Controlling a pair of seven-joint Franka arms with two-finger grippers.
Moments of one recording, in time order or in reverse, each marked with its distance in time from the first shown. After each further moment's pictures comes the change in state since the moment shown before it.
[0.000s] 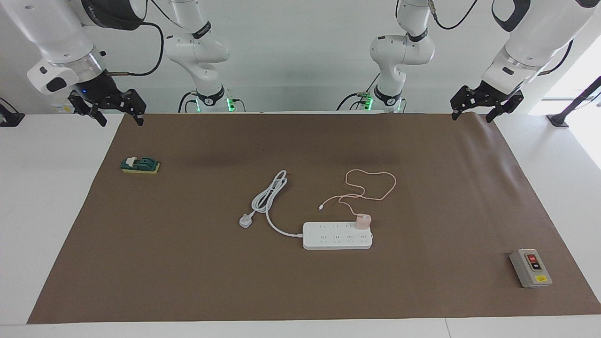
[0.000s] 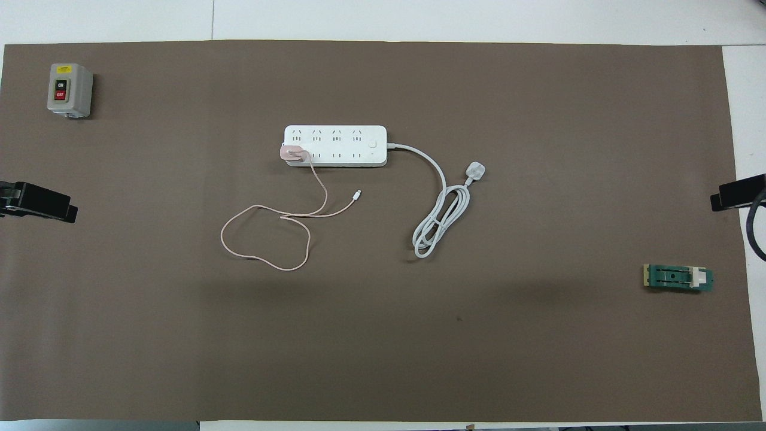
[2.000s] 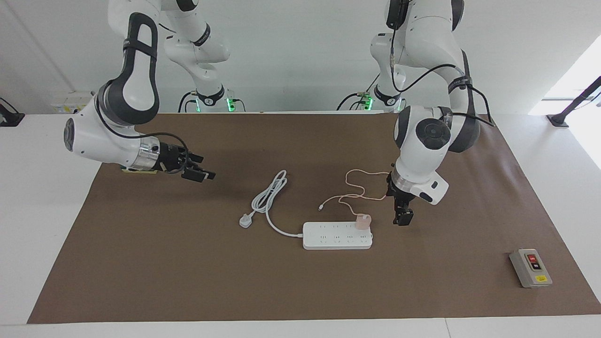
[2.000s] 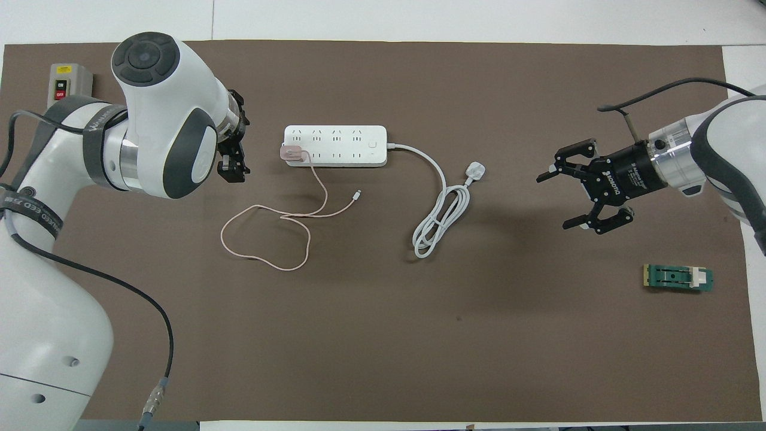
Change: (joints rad) left arm -0.249 0.491 -0.016 0.056 -0.036 0.551 -1.985; right arm 0.012 0.351 0.001 -0.146 0.801 0.082 0.769
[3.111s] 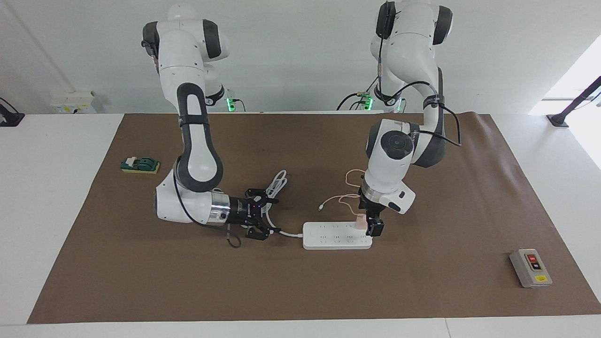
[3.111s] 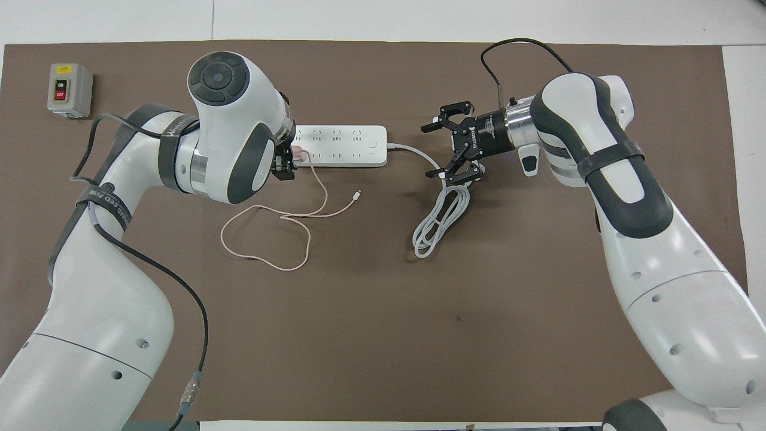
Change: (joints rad) left arm -0.091 0.100 0.000 0.033 -0.031 0.113 -0.096; right arm 0.249 0.453 0.010 0.365 0.454 0.227 0.515
